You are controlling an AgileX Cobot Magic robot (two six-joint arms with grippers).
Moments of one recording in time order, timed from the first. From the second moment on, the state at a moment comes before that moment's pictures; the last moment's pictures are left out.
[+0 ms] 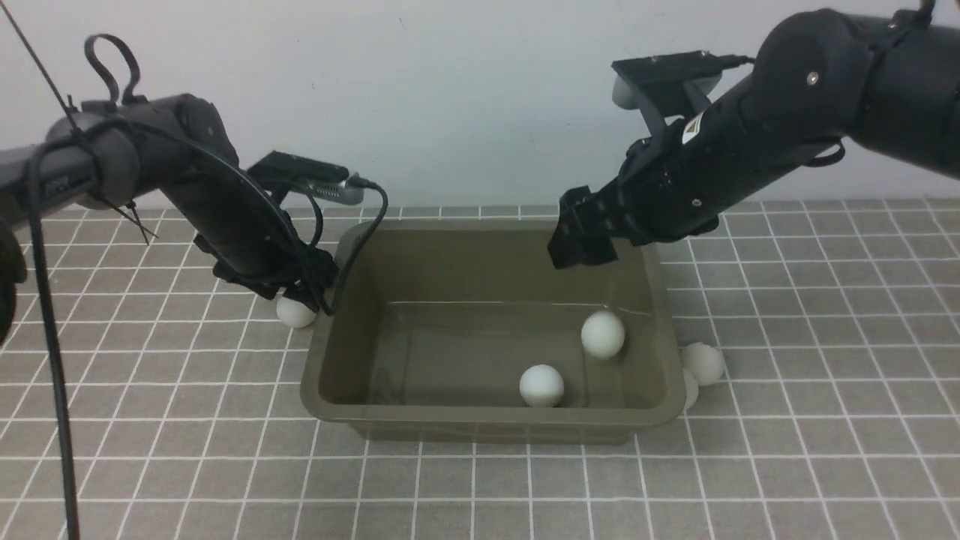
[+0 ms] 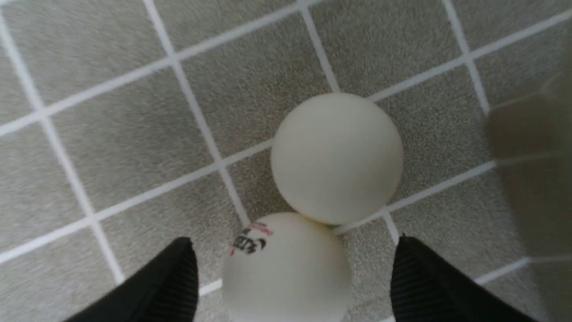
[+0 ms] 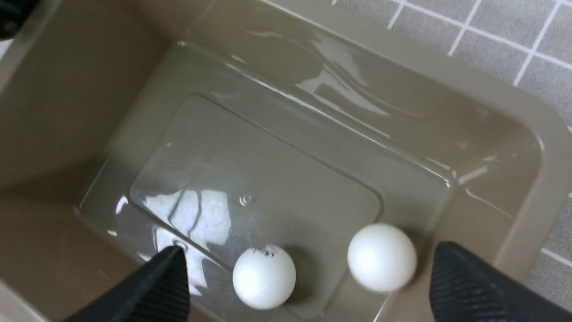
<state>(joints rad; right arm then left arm) 0.42 1.78 -1.48 0.29 0.87 -0.12 -0.08 2.18 -1.66 -0.24 0.86 0.43</state>
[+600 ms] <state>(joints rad) 0.22 1.80 -1.48 -0.03 1.17 0.09 -0.09 1.94 -1.66 -0.06 1.05 0.28</state>
